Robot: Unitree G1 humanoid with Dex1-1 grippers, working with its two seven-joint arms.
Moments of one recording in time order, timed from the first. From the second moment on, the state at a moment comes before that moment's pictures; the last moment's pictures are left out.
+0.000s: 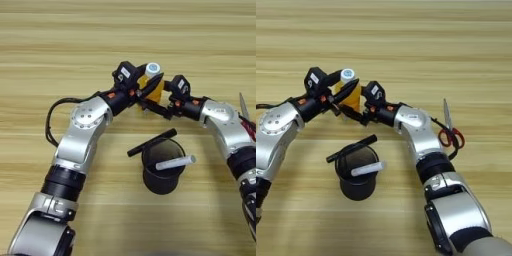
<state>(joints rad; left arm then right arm) -0.41 0.10 -0.14 0.12 -0.12 0.07 -0.55 -0.61 -0.14 0.12 0.70 0.13 -0.22 0.86</state>
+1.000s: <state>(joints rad) -0.40 0.09 -0.08 0.05 -0.24 -0.05 -0.57 -0.61 -0.17 0.00 0.70 0.17 -0.20 0.83</state>
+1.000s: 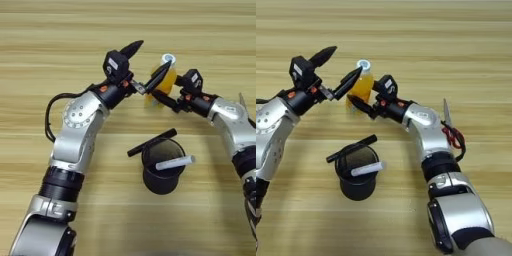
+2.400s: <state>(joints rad) -0.44 0.12 0.13 0.60 -0.05 -0.40 -0.08 -0.10 -0.33 -0.05 0.10 0.19 0.06 0.64</state>
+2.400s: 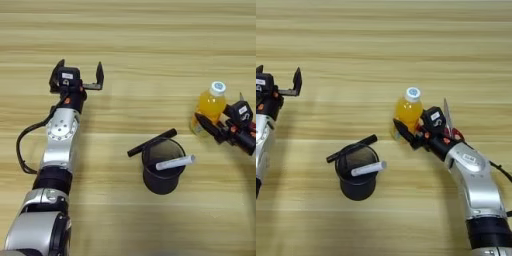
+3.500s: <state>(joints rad) -0.44 0.13 0.14 0.64 -0.05 -0.45 -0.10 -0.03 -0.31 0.01 0.20 0.16 -0.12 0.60</state>
